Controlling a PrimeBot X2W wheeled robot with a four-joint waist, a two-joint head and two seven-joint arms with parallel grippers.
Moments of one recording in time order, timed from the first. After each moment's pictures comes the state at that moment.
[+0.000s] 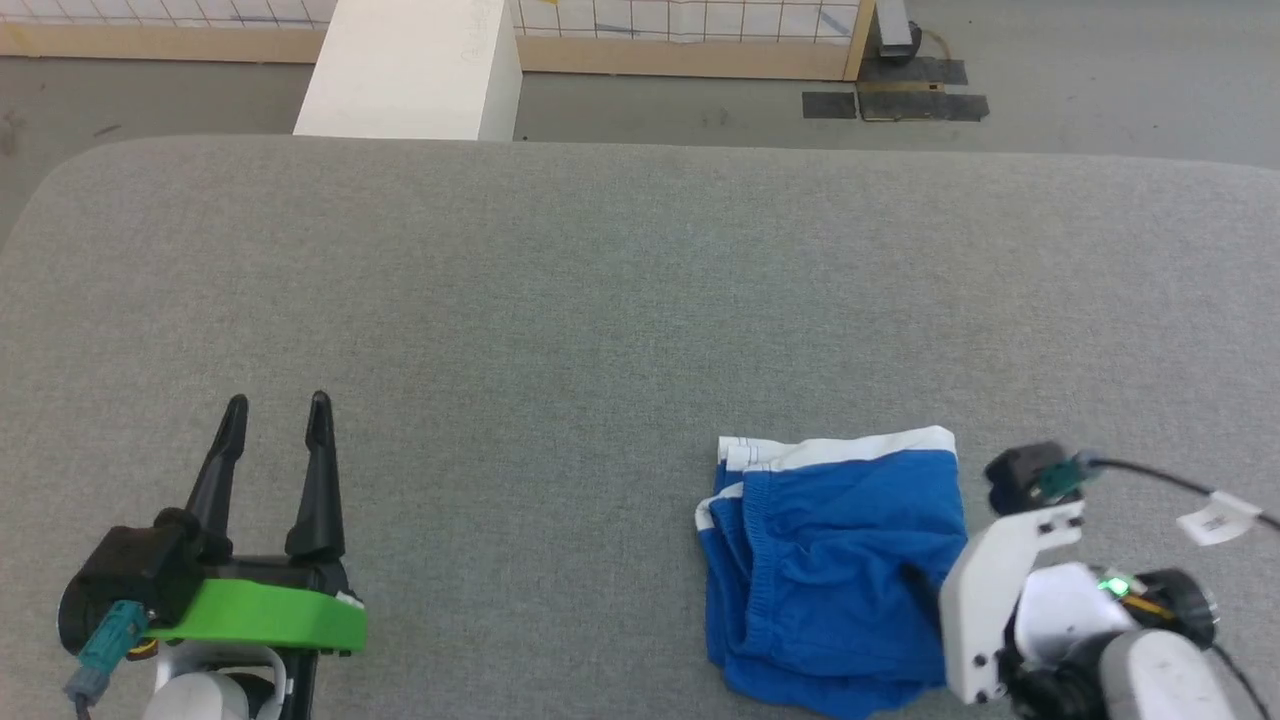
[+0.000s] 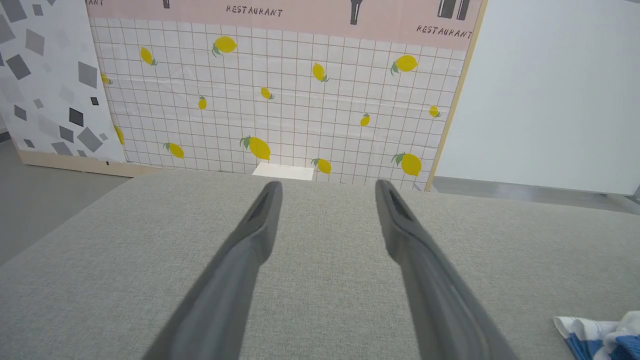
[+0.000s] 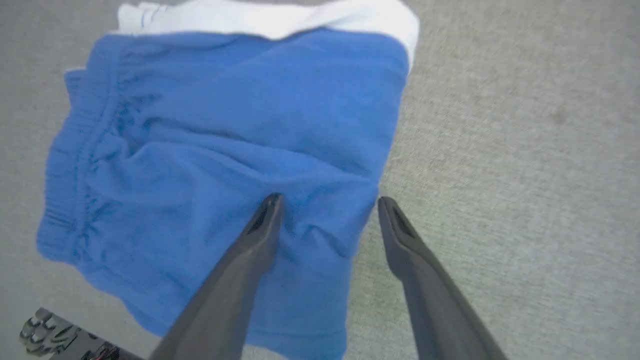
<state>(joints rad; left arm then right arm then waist) -0.03 0.18 0.04 -0.02 -0.29 -0.12 -0.26 -0.06 -0.05 0.03 -0.04 0.14 0.13 0.86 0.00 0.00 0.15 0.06</state>
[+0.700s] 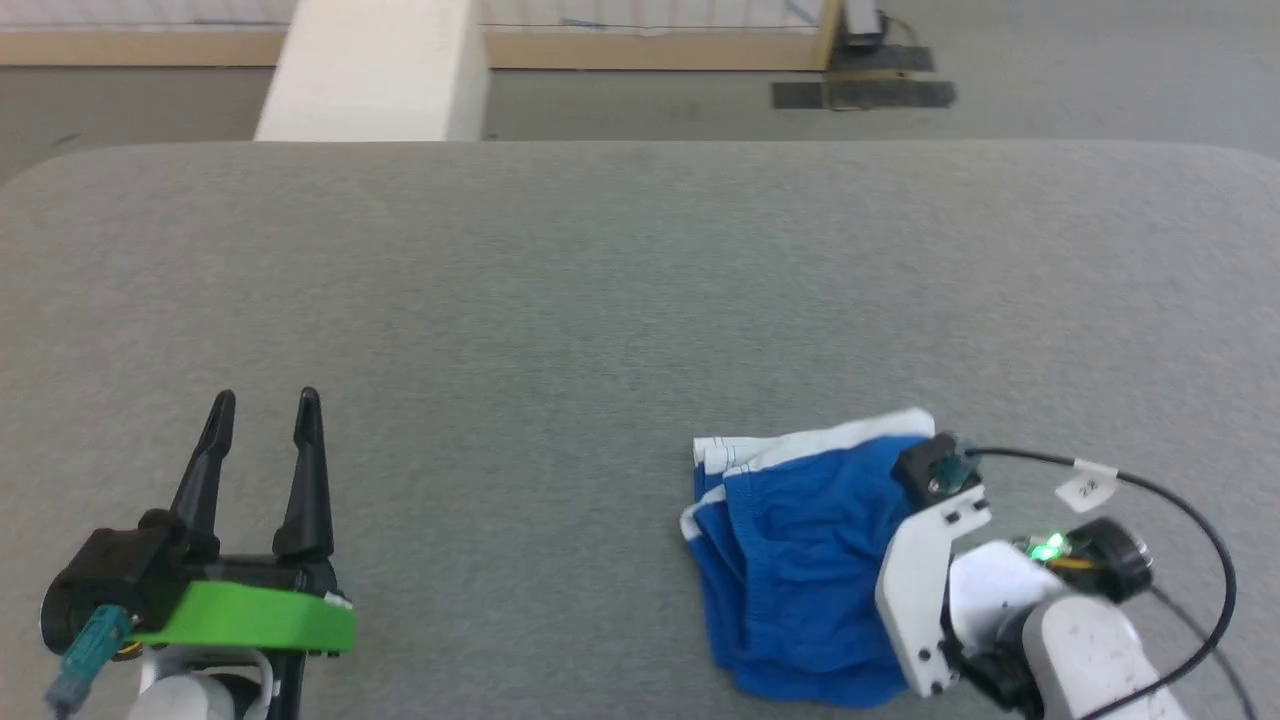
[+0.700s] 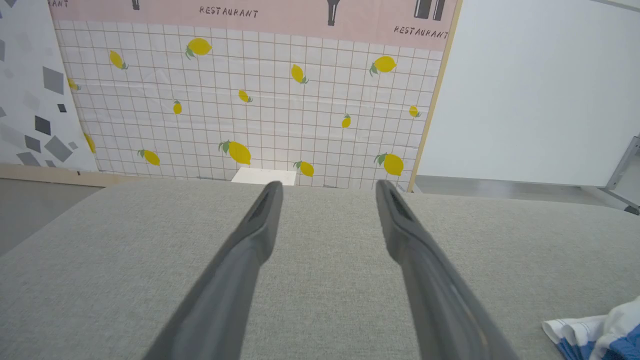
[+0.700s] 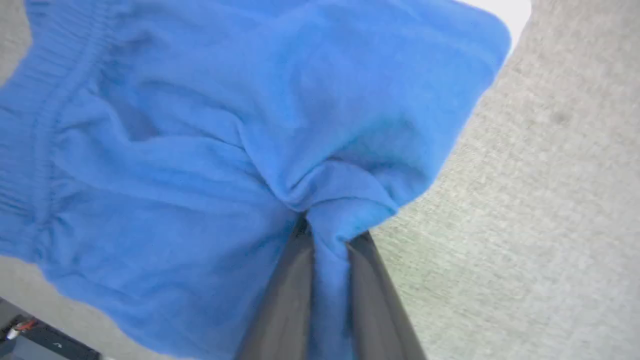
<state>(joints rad) -0.02 0.19 0.04 -0.05 -0.30 -0.12 -0.26 -0.16 -0.10 0.20 0.11 0.05 0.13 0.83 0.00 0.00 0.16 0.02</state>
